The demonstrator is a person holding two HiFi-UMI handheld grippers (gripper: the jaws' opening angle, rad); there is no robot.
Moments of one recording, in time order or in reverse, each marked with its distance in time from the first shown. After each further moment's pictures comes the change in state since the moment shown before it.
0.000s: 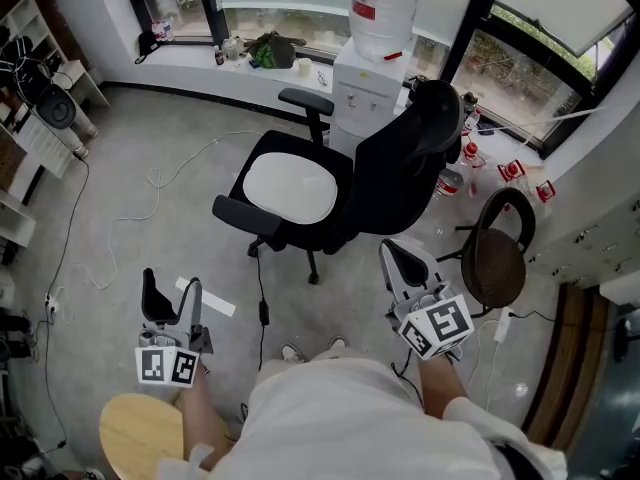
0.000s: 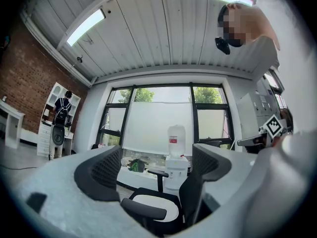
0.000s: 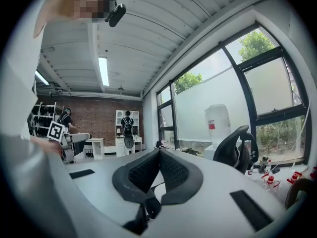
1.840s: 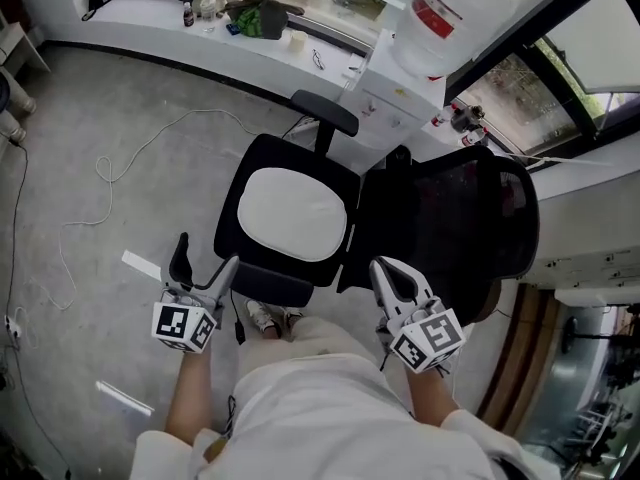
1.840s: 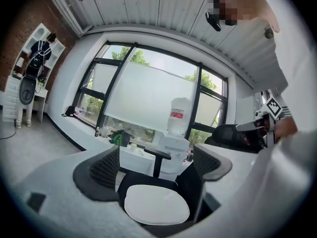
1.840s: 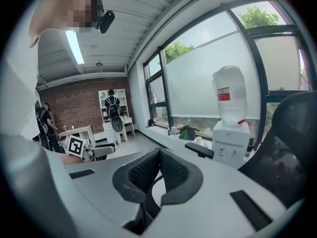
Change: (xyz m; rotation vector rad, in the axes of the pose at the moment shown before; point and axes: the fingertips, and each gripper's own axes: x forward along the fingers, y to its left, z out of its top) left arm 0.316 0.182 -0.185 -0.191 0.290 -0.270; right arm 0.327 -0.010 -0.057 0.100 0.301 -0.097
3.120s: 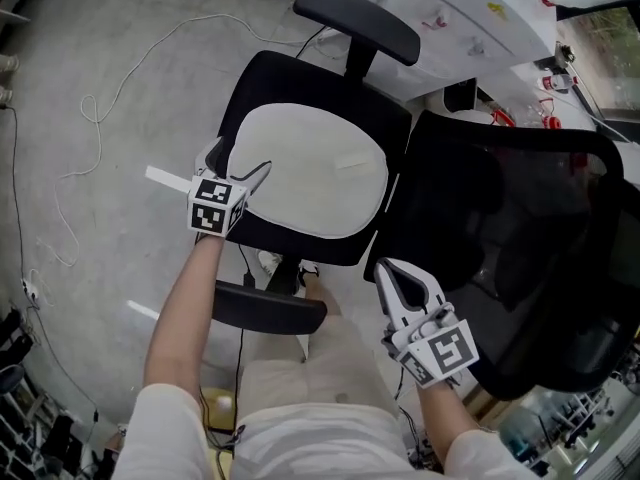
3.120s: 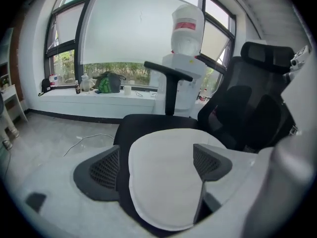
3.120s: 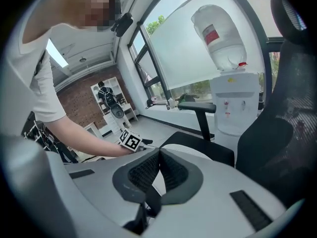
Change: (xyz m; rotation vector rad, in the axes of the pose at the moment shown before) left arm 0.268 0.092 -0.309 0.166 0.660 -0.064; right arm 0.125 -0.100 -0.181 0.193 0.235 0.090
